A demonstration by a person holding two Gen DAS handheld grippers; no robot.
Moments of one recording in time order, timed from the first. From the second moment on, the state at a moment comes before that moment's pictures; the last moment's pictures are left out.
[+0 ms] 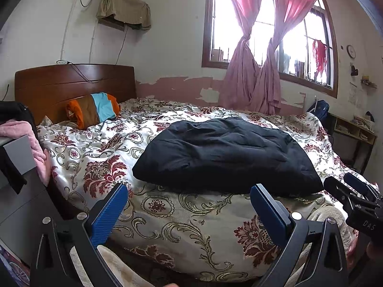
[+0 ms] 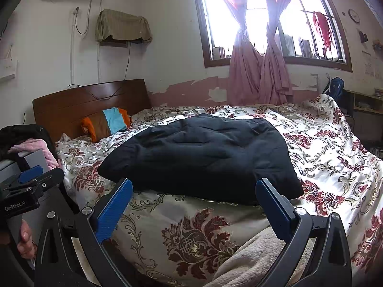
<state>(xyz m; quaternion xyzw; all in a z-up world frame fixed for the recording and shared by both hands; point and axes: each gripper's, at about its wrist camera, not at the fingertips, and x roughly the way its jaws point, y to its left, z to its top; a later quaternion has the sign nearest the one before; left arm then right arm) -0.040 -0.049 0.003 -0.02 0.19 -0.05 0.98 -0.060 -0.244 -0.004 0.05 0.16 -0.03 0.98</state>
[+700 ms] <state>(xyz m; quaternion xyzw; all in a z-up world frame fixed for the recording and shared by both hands) -0.039 -0.050 0.006 -0.02 0.19 -0.03 0.98 -0.060 -0.242 -0.006 0.05 0.16 -0.03 0.98</state>
